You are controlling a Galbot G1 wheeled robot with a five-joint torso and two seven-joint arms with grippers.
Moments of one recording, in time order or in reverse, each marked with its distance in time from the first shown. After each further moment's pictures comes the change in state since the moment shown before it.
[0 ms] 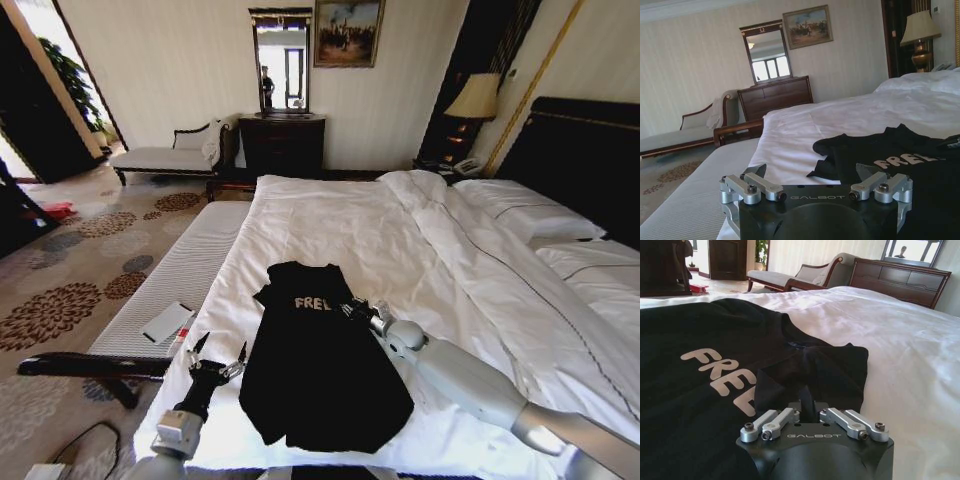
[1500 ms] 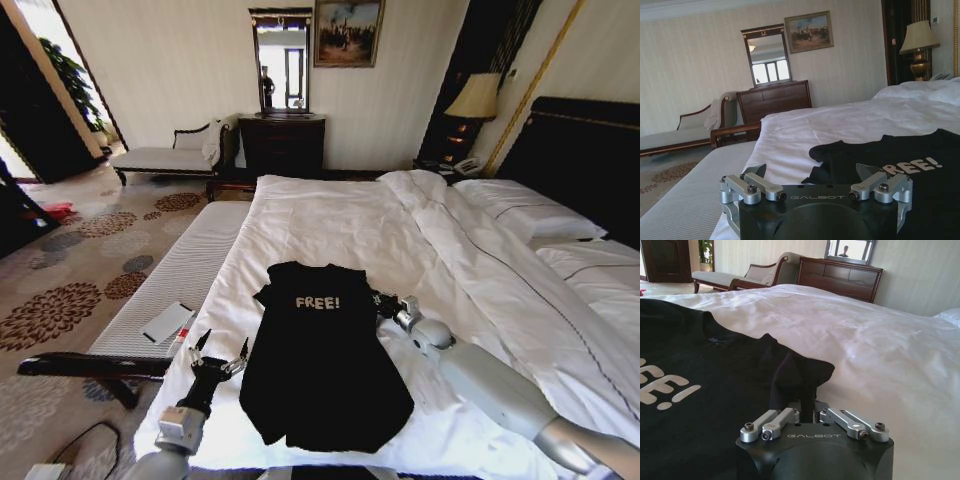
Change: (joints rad) left arm -0.023 -0.010 0.024 -0.006 -0.013 -0.004 -0.001; right arm -0.121 -0.055 0.222 -0.034 0.034 0.018 0.011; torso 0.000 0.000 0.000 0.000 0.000
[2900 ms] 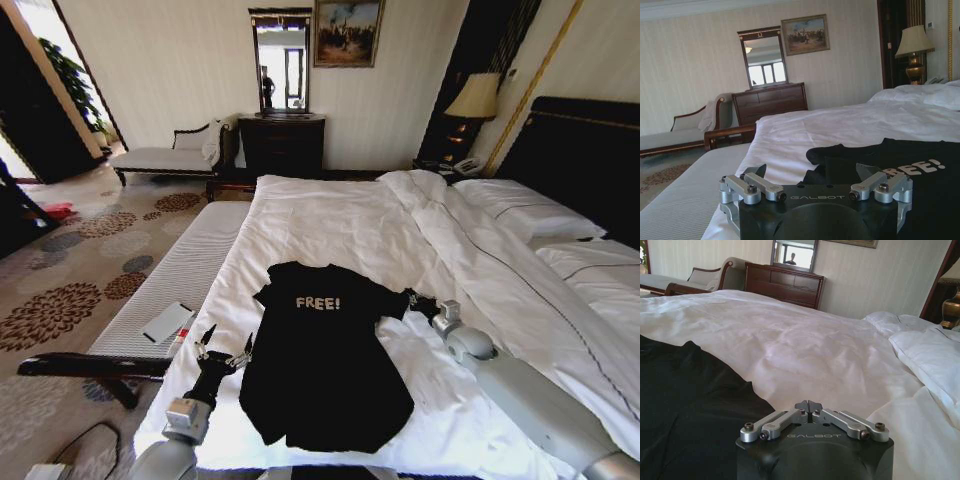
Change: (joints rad) left arm -0.073 0.020 0.057 0.026 -0.016 0.008 -0.014; right arm -0.218 -0.088 0.290 0.056 0.022 0.026 0.055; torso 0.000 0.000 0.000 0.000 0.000
